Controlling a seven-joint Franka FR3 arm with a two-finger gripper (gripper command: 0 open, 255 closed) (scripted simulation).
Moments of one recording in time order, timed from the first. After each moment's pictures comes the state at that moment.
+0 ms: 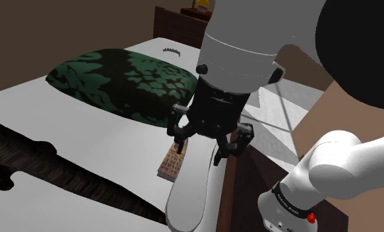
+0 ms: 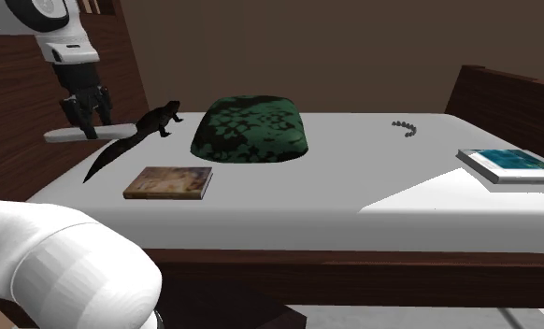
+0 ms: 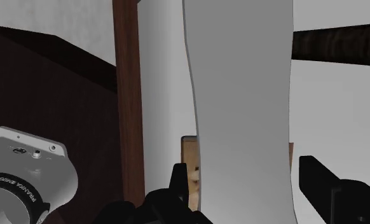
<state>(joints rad) -0.01 -0.66 0.76 -2.26 0.44 1.72 1.57</state>
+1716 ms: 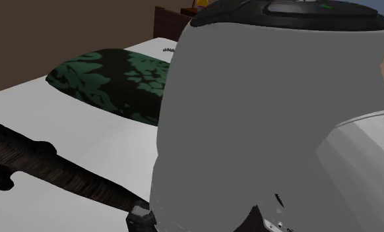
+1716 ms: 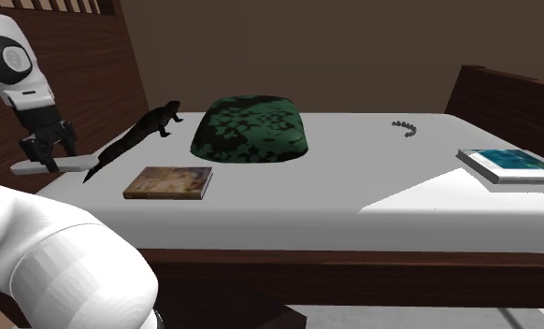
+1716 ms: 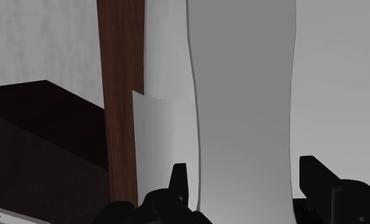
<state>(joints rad) -0.08 -0.53 1.16 -2.25 0.52 1.96 1.82</state>
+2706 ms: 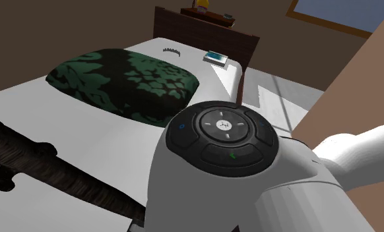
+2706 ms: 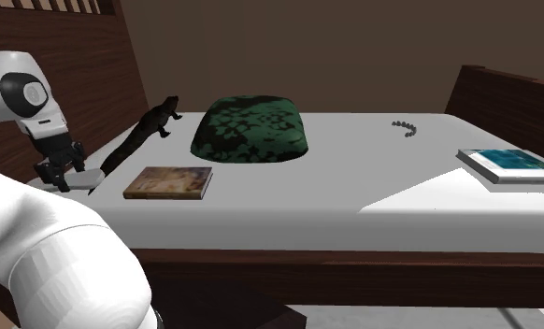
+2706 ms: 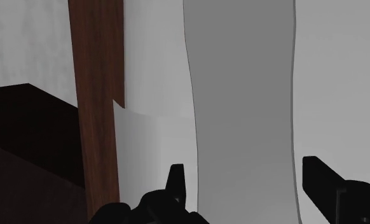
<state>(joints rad) -0.19 -0.46 1.34 -2.33 0.53 2.15 1.83</state>
